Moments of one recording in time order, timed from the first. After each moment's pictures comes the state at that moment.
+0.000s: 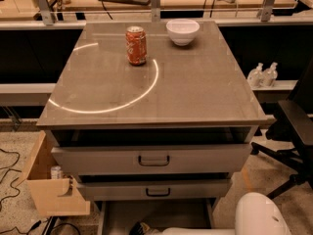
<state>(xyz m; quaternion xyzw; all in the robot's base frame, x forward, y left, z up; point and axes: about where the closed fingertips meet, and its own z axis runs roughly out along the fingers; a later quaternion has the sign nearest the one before) 0.407 0.090 0.104 -0.45 0.81 0.23 0.31</state>
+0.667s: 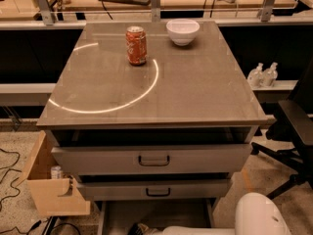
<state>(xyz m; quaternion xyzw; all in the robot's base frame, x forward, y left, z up) 0.407 0.096 0.108 -0.45 0.80 0.25 0.31</state>
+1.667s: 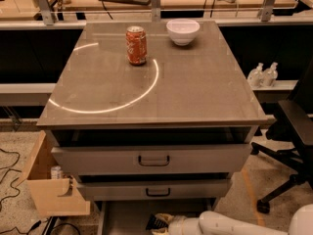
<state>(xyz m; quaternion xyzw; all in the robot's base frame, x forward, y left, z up) 0.416 -0.003 0.228 -0.50 0.73 0.31 0.35</state>
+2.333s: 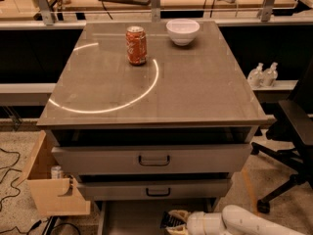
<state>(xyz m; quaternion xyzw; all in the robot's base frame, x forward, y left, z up) 0.404 -0.065 0.296 -0.52 0.69 0.34 0.37</state>
